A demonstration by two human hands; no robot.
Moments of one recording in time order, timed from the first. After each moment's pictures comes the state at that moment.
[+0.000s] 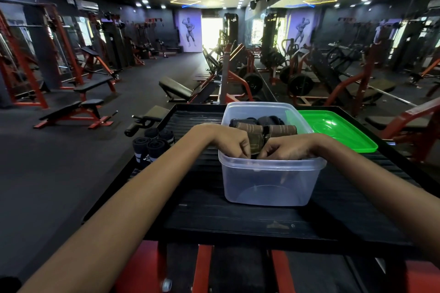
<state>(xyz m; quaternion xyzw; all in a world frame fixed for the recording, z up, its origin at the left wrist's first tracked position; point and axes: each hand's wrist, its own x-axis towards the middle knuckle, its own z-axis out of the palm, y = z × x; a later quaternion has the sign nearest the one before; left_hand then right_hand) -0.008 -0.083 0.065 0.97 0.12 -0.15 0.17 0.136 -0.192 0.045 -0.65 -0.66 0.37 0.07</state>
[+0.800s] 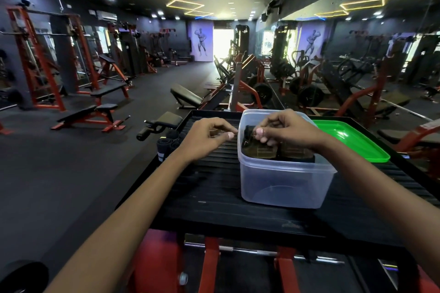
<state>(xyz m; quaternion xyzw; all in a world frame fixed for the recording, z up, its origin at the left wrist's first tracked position) -0.100 -0.065 0.036 0.87 0.16 0.37 0.30 0.102 -0.188 0.069 -0.61 -0.63 0.24 0.41</state>
